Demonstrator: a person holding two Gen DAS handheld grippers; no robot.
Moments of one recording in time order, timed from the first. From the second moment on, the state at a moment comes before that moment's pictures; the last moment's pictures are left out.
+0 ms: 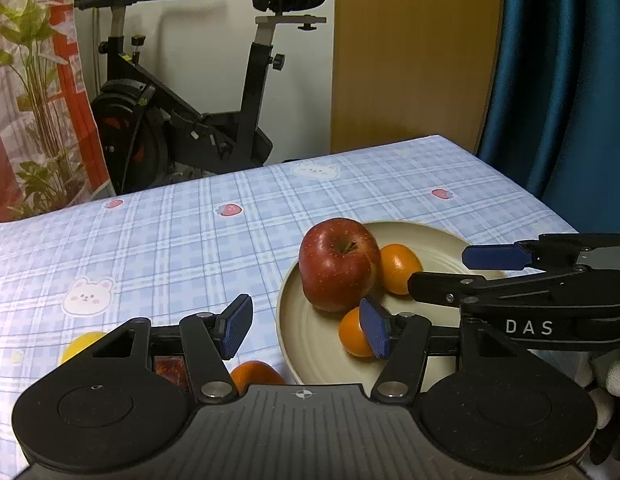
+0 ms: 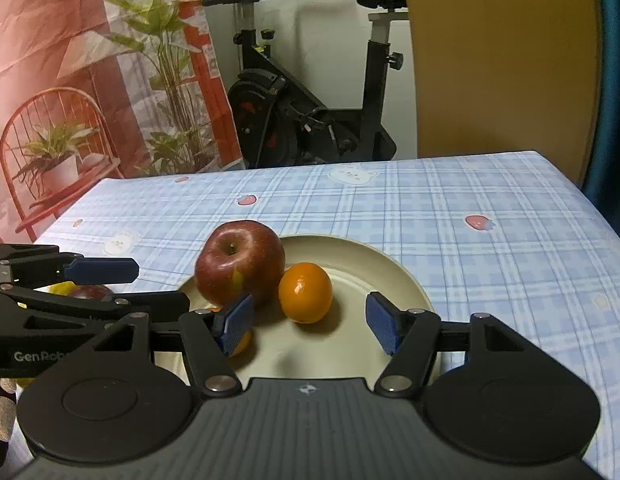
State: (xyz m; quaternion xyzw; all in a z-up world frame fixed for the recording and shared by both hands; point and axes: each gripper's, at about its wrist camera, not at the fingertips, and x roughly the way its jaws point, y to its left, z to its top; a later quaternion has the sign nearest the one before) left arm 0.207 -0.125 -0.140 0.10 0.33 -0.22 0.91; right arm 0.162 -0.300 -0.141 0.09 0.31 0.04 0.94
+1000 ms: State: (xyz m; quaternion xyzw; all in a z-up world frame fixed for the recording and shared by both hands) left arm 0.117 -0.039 -0.101 0.06 0.28 -0.15 0.95; right arm 0.084 -0.225 -0.124 0.11 0.31 0.04 0.94
